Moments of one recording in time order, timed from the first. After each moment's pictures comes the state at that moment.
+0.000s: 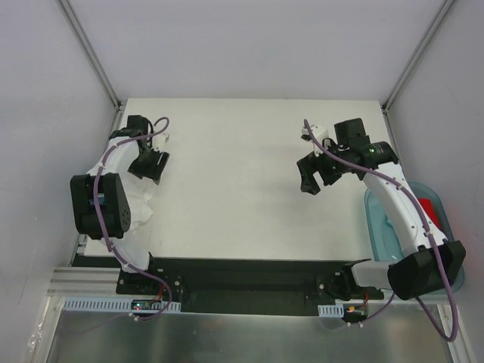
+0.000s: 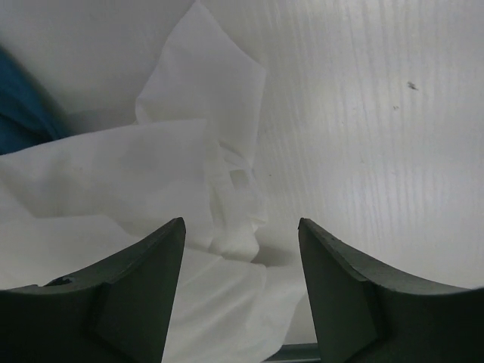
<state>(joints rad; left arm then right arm) 0.07 1.67 1.27 -0.86 0.05 0.37 0.30 1.29 1.30 -1.04 -0.34 -0.34</state>
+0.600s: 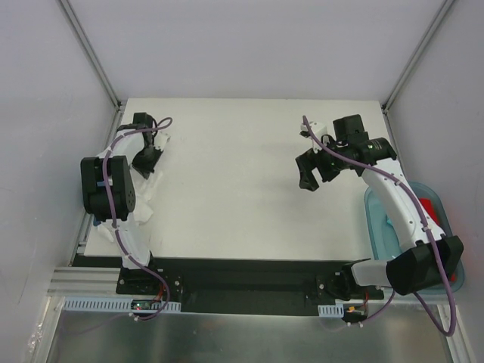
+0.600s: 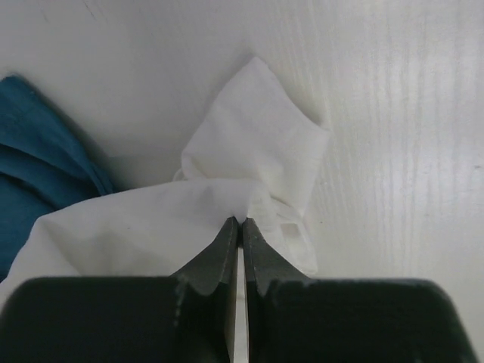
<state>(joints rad) 0.07 1.91 1.39 -0.84 -0.08 0.43 0.30 1.33 1.34 -1.03 -0.35 -0.33</state>
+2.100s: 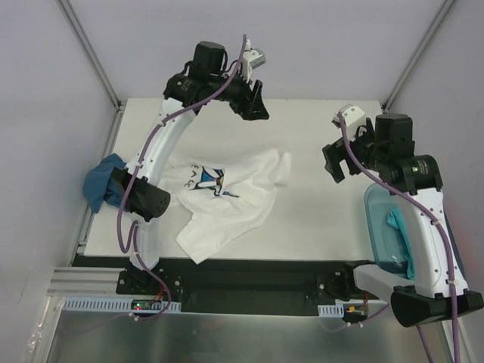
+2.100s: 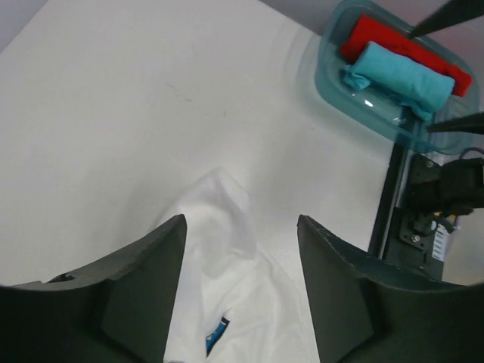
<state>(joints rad) -0.48 2.00 2.40 -0.91 0.80 0.05 0.19 1.12 1.48 -1.02 -0.19 -0.39</state>
